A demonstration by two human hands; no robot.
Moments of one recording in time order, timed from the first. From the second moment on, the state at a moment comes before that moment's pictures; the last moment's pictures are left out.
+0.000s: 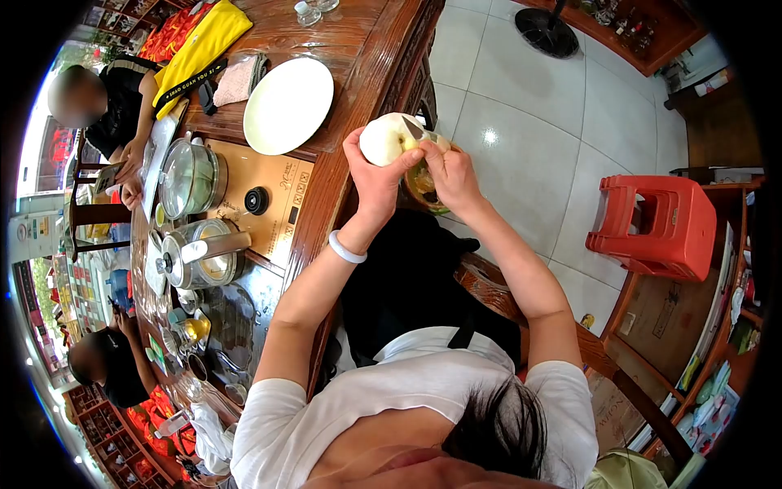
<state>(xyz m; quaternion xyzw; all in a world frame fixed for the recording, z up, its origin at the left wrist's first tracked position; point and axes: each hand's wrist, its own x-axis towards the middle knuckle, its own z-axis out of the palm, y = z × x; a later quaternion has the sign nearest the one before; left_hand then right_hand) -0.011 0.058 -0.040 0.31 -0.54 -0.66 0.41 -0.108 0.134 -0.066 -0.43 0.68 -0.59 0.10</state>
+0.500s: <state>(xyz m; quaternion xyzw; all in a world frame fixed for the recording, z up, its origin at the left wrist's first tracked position) -0.001 0.039 -0.028 0.21 -0.29 -0.92 0.19 -0.147 0.141 -0.055 -0.11 0.54 -0.55 0.63</state>
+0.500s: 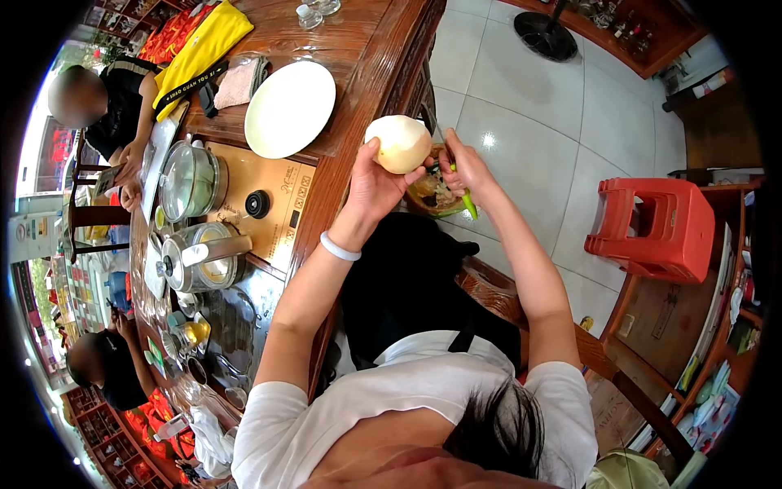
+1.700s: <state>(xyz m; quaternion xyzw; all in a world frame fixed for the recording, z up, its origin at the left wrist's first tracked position) 0.005 0.035 -0.028 0.17 -0.25 -0.94 0.13 -0.131 0.145 -0.032 -0.40 0.61 -0.60 0.34</state>
